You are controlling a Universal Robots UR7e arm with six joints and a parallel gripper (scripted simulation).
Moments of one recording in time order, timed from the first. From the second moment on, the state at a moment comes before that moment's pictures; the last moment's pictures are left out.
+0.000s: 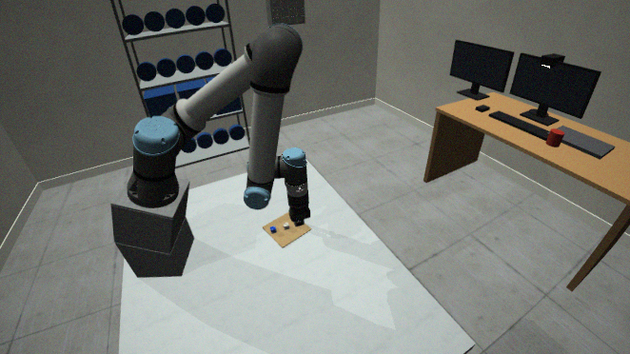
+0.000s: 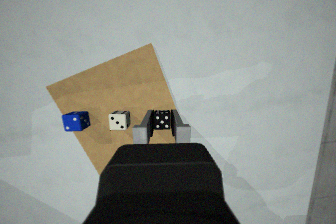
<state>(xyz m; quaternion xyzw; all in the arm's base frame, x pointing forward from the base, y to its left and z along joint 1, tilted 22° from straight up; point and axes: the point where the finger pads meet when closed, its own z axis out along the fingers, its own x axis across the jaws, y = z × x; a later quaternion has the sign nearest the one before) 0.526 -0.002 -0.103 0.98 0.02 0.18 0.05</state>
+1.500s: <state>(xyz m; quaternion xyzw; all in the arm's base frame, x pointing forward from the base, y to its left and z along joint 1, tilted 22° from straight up) 0.509 0.002 -0.059 0.98 0.02 0.18 0.05</state>
